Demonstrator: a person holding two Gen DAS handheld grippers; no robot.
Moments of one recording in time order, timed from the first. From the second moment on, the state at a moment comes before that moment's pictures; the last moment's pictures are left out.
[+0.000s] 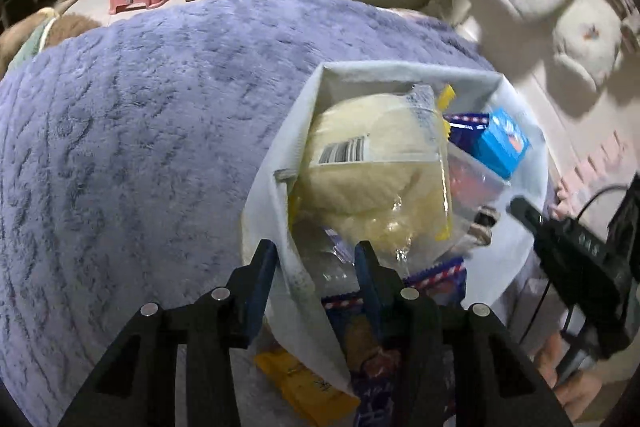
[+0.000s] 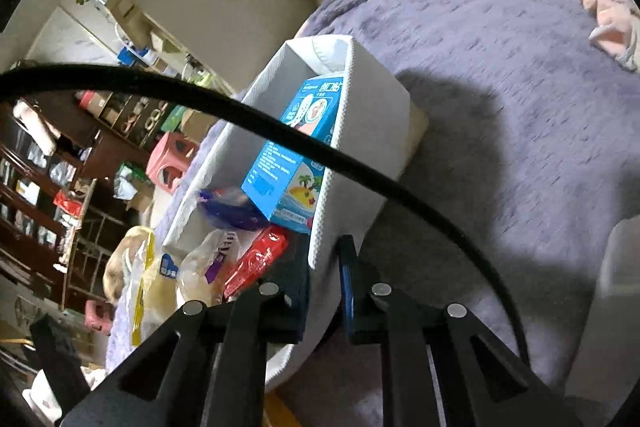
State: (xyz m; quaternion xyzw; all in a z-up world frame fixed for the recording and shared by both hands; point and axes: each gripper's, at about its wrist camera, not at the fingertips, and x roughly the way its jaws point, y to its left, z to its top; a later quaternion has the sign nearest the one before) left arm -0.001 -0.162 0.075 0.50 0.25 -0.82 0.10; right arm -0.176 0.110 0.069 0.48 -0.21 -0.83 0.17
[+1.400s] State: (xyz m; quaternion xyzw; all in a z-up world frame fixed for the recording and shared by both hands) left arm 0.085 -0.204 0.143 0.36 0.26 -0.87 0.22; right arm -0.044 -0.057 0.024 0.51 0.28 -0.72 0.38
